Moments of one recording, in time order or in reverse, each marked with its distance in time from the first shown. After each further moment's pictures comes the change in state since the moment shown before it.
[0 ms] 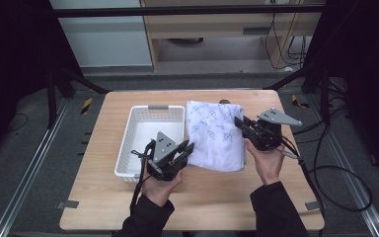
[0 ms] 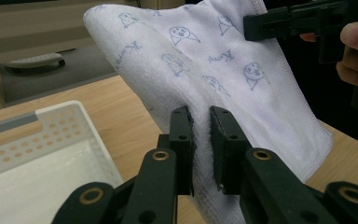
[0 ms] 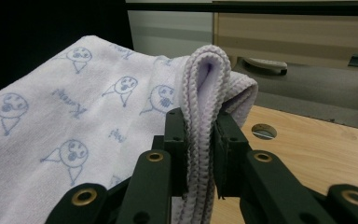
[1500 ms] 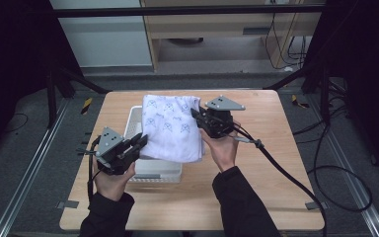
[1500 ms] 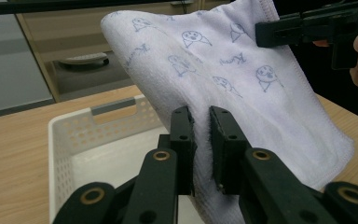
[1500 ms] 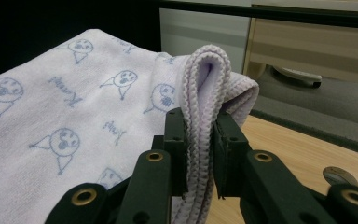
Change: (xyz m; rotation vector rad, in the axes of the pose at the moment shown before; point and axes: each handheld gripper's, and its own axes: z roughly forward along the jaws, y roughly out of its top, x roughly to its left) left arm 0.086 -0.011 -0.061 -0.021 0.130 -0.048; right arm 0.083 0.031 0.077 0.015 0.083 -0.071
